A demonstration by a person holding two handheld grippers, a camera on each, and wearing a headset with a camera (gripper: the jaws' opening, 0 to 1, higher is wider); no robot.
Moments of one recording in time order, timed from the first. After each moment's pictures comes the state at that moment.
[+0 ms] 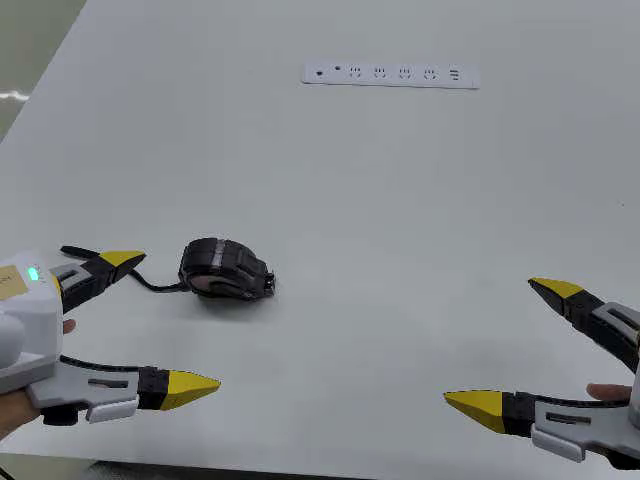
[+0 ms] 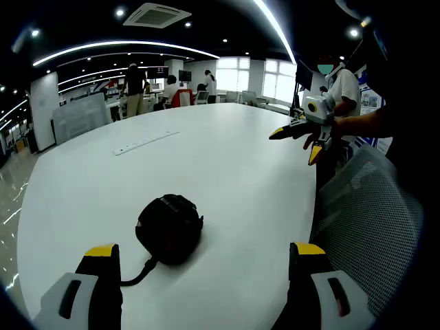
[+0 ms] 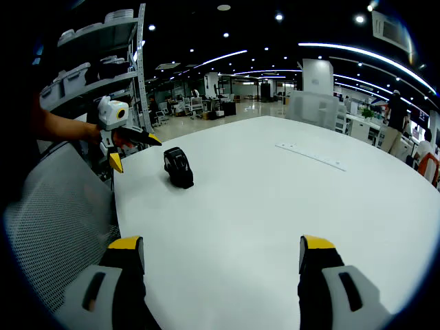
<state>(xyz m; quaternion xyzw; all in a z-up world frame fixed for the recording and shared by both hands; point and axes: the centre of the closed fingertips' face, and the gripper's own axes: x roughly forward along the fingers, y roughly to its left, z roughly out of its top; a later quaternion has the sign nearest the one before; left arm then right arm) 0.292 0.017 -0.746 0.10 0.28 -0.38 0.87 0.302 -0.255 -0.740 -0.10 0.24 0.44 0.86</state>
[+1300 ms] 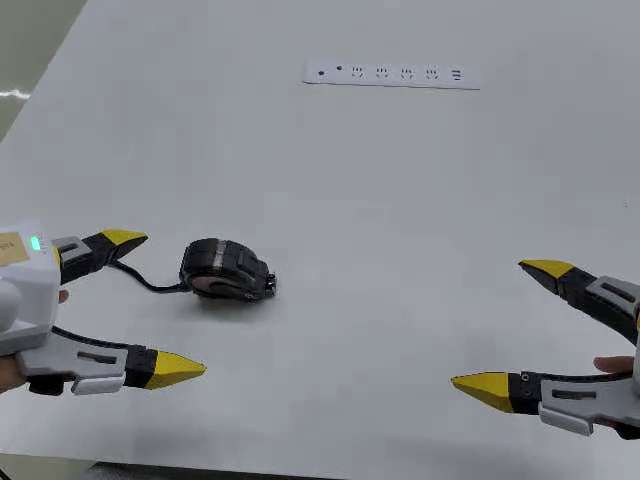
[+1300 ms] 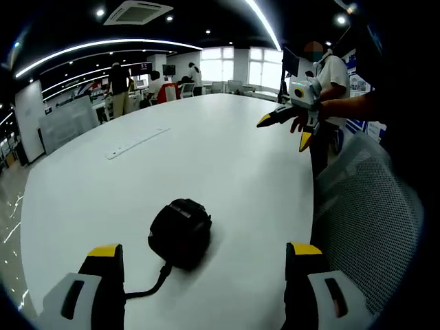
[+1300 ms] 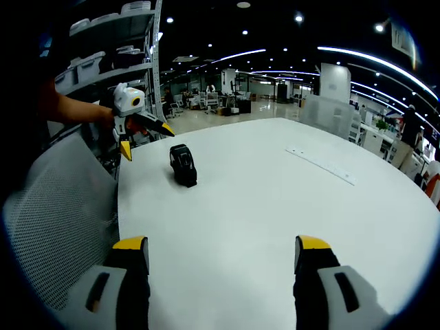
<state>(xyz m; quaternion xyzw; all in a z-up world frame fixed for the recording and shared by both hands) 0.311 0.023 -0.741 0.14 0.30 -0.42 0.85 0.319 -0.247 -0.735 -0.14 0.24 0.48 0.83</state>
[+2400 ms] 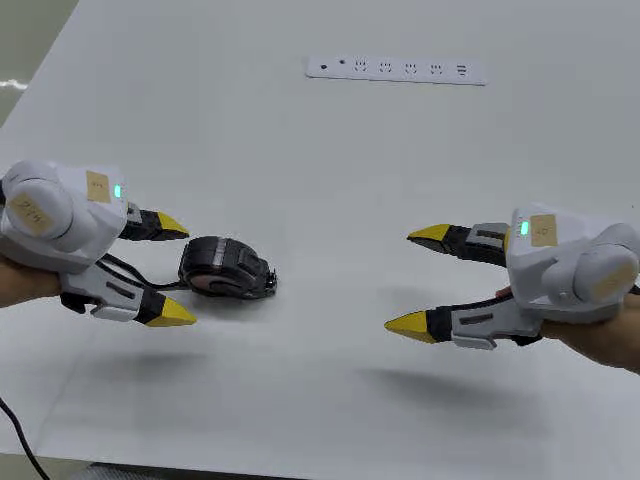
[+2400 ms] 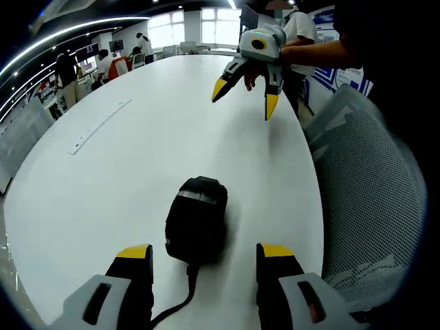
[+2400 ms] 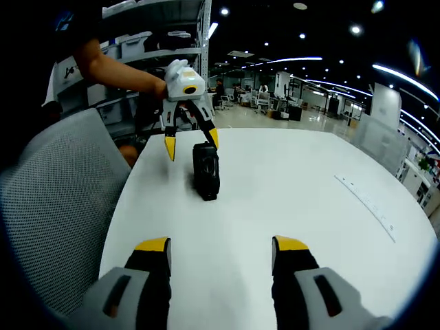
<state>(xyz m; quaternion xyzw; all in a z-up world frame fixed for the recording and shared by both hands) 0.344 0.029 -0.783 0.26 0.37 -0.51 0.73 0.355 -0.157 -0.762 -0.20 0.20 0.61 0.74</state>
